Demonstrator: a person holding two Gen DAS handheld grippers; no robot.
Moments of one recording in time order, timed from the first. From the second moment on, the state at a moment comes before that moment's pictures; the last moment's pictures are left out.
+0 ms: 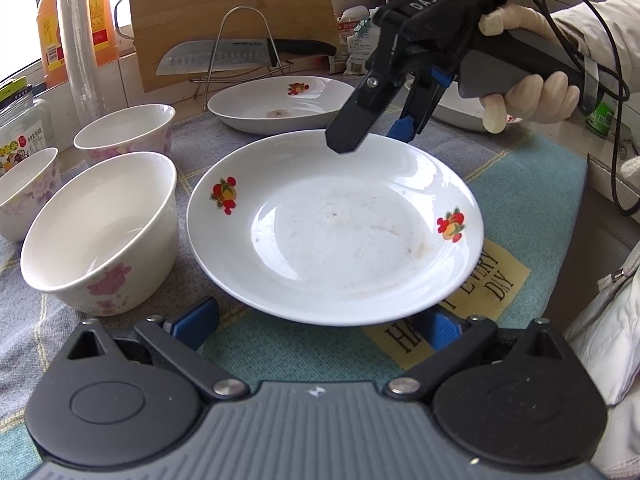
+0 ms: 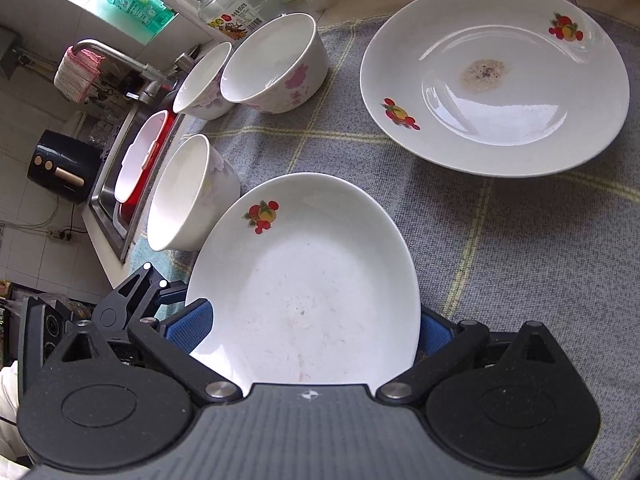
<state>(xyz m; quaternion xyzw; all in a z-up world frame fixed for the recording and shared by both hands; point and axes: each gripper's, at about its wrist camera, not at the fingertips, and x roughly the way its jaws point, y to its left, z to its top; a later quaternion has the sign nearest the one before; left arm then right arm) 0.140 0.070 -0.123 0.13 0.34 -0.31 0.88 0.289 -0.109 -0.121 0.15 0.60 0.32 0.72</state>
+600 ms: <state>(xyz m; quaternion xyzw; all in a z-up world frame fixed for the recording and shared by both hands) 0.143 0.068 -0.119 0.15 0.35 -0.33 0.87 0.310 -0.107 -0.126 0.19 0.65 0.29 0.67</state>
